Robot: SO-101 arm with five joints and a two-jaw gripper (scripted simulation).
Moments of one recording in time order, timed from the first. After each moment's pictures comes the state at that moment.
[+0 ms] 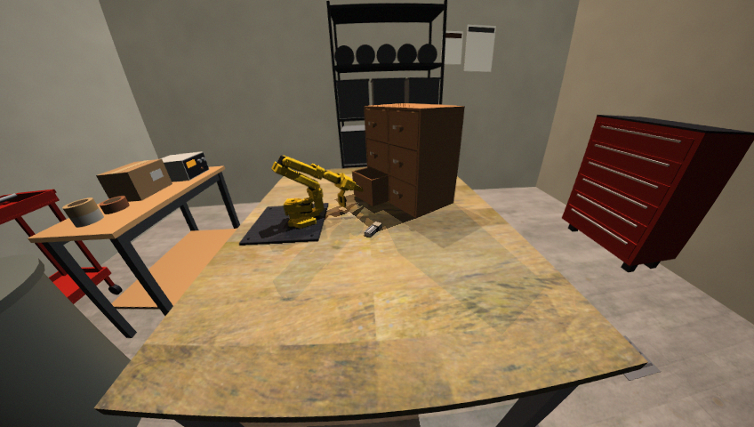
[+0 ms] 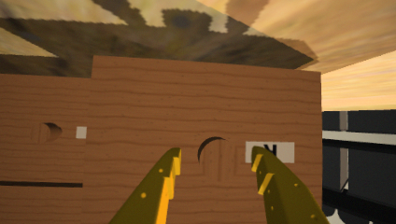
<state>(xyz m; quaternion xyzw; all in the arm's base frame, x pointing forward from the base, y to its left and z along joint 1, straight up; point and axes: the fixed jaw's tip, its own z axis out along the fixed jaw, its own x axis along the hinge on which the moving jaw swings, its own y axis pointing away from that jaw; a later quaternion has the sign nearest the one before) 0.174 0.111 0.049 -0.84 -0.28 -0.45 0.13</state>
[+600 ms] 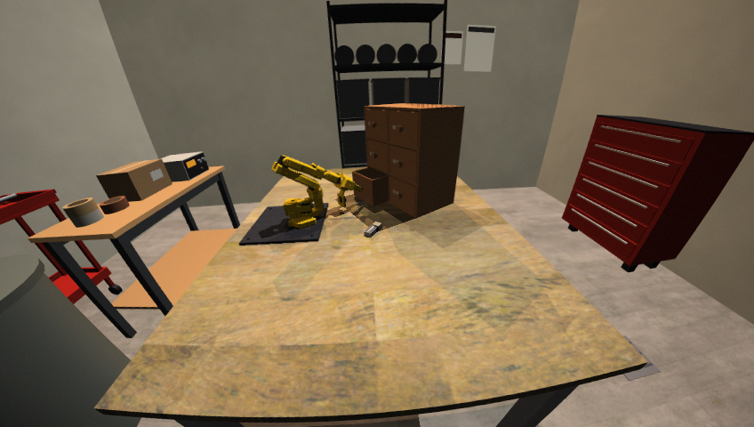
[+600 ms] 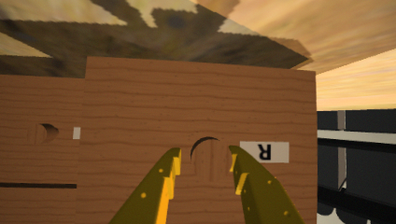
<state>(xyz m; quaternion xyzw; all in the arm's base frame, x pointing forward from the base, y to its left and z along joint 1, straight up) 0.172 0.113 0.049 -0.84 -0.28 -0.44 0.14</state>
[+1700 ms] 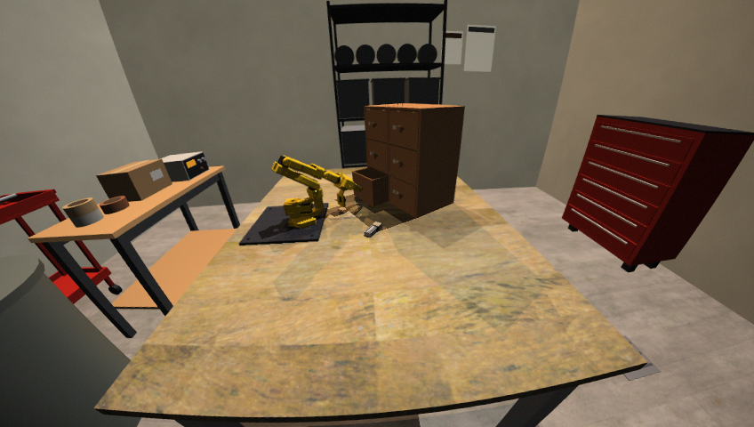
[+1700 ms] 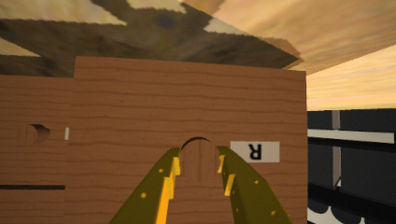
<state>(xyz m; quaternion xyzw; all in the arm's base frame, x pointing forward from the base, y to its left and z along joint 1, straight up) 0.170 0.116 0.049 -0.84 -0.29 -0.44 0.14</state>
